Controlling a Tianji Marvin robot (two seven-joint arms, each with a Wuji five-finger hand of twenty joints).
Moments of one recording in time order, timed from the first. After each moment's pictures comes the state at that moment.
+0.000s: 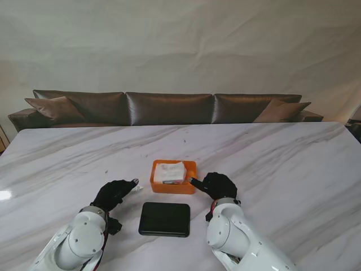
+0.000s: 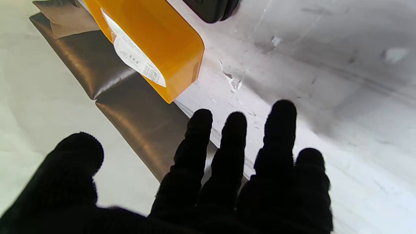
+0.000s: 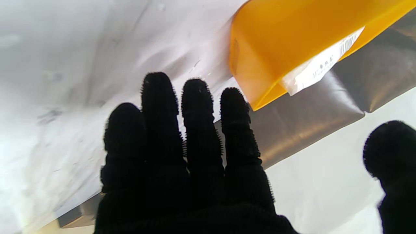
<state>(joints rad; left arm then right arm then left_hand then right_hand) 1.71 -1.16 -1.25 -1.69 0.34 0.31 0.12 -1.47 -1.26 0.93 -1.49 -0.49 0.56 -0.39 0.31 -0.14 0.23 0.10 0.69 0.12 0.34 0.24 0.60 0.17 0.53 0.39 0.63 0.31 0.67 0.55 0.49 0.21 -0.40 0.64 -0.06 -0.48 0.88 0.05 0.80 0.08 0.62 0.30 1.04 0.14 0.48 0.39 0.99 0.19 0.60 0.45 0.58 0.21 1.32 0.59</state>
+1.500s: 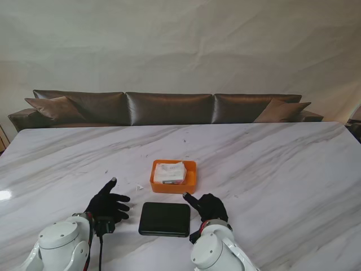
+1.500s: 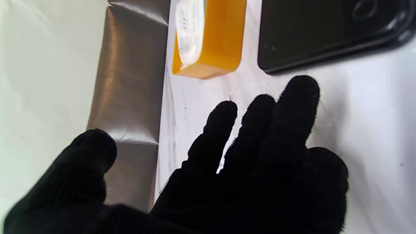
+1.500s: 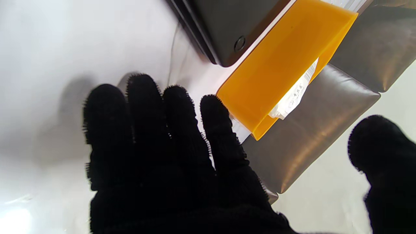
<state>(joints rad) 1.82 -1.26 -1.44 -1.82 -0.44 0.52 0.21 -1.66 -1.35 0.95 -1.67 -0.25 0.67 -0.53 0.36 -0.14 0.30 0.07 0.84 0.34 0.39 0.24 0.83 0.39 0.63 0.43 0.92 0.38 0.86 0.46 0.94 0.35 -1.01 0.27 0.02 -0.47 0.86 0.07 0.78 0.28 0.63 0.20 0.99 0.31 0.51 0.30 1.01 0.31 0.52 0.28 0.75 0.35 1.28 0.26</state>
